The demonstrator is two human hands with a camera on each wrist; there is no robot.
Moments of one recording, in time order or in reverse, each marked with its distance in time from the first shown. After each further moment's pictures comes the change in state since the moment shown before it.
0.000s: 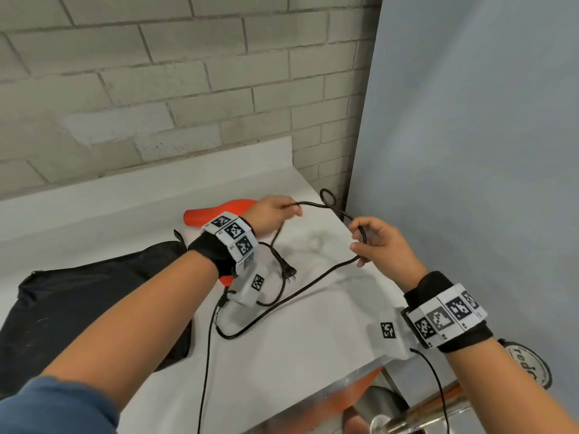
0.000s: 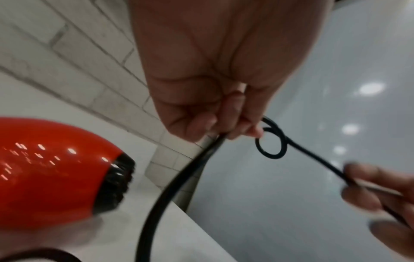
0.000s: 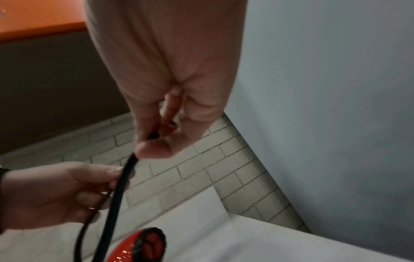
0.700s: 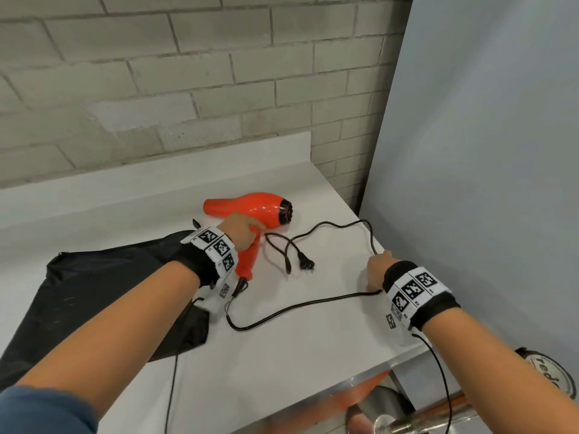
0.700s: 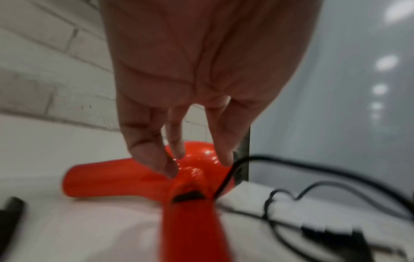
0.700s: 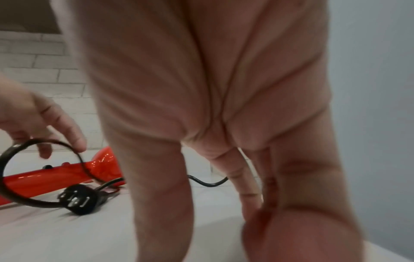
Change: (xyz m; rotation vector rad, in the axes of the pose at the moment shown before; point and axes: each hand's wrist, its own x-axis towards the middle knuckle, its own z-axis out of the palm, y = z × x) left_hand -0.030 -0.078 -0.045 0.630 0.052 -0.254; right_hand 0.021 0.017 0.038 -1.501 -0.443 0.538
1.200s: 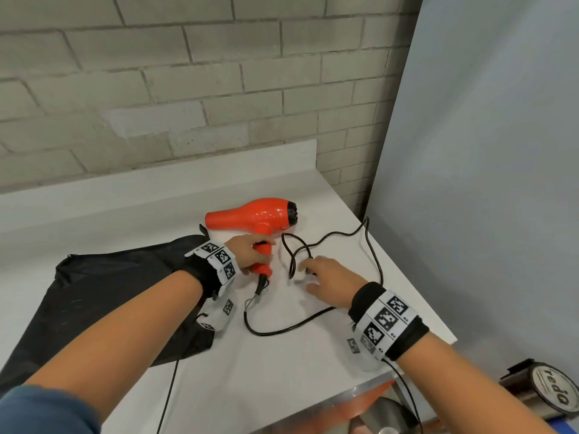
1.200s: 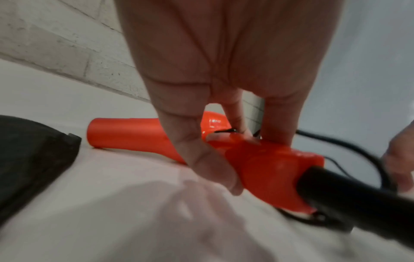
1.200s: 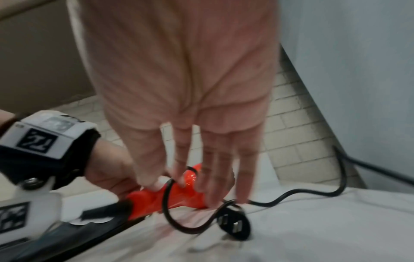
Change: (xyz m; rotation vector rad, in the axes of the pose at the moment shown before) left_hand -0.006 -0.015 0.019 -0.347 -0.166 -0.067; right_hand -0.020 -0.068 0.002 0.522 0.185 -0.502
